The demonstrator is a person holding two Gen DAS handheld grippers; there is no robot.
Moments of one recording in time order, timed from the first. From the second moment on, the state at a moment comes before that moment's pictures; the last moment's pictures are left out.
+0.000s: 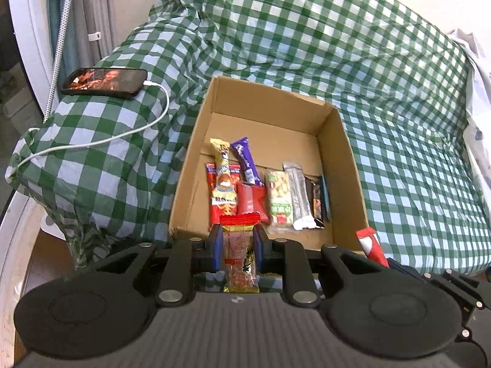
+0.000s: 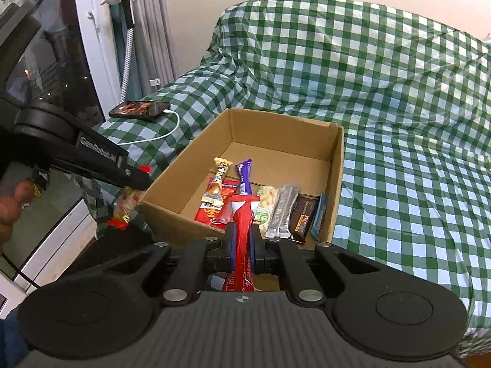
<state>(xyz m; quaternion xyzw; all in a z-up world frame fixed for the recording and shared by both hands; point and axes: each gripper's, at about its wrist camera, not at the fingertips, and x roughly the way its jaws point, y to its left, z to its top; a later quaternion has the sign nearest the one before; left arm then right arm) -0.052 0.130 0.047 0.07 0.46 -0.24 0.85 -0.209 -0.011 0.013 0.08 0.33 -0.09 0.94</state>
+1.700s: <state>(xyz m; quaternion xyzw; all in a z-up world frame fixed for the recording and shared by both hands) 0.025 0.065 -0.011 0.20 0.46 -0.21 0.84 -0.116 -0.076 -0.028 0.16 0.38 -0.16 0.90</state>
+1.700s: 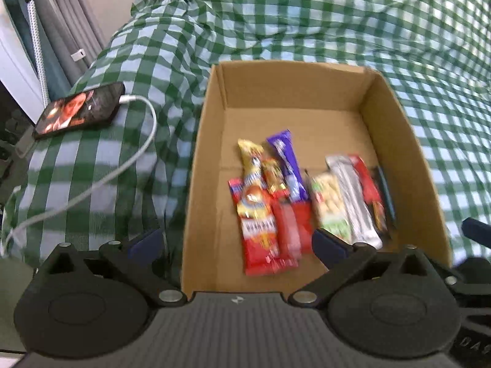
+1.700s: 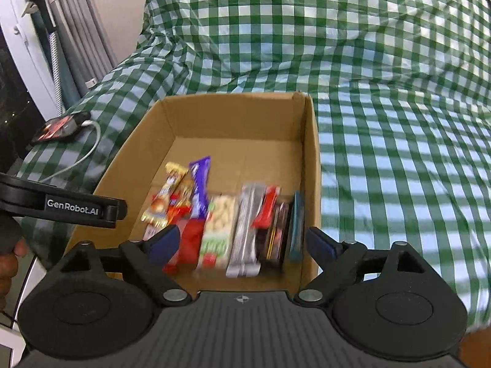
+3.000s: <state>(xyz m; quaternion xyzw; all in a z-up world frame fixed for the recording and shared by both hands) -0.104 0.130 0.030 0.20 0.41 -0.18 0.87 -0.231 0.004 0.018 0.10 0.31 -0.17 0.93</state>
